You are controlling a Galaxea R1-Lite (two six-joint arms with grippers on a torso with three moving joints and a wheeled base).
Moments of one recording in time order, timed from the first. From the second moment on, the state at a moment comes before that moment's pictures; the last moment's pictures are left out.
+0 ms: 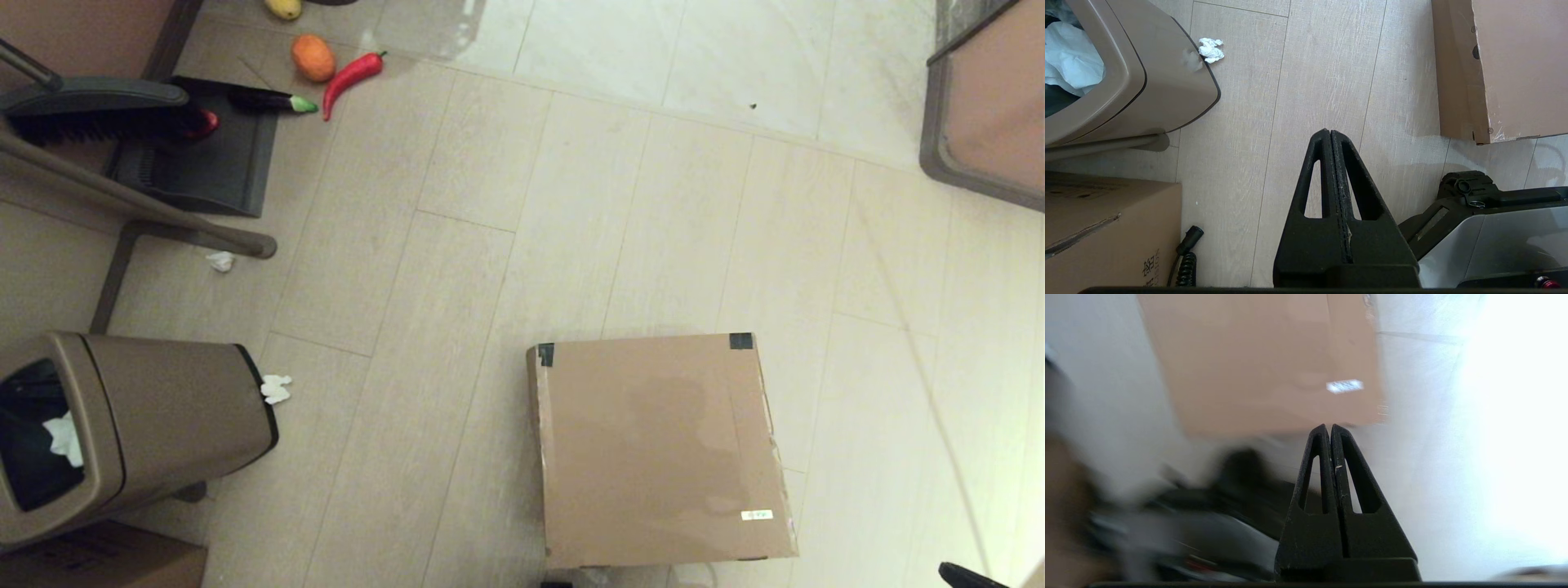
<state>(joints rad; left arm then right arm) 0.00 0.00 -0.06 0.15 -0.02 0.07 -0.11 0.76 0.00 -0.38 0.29 0.15</state>
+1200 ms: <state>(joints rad) 0.00 0.00 -0.06 0.15 -0.01 0.03 0.01 0.00 0.00 0.01 0.05 -0.17</state>
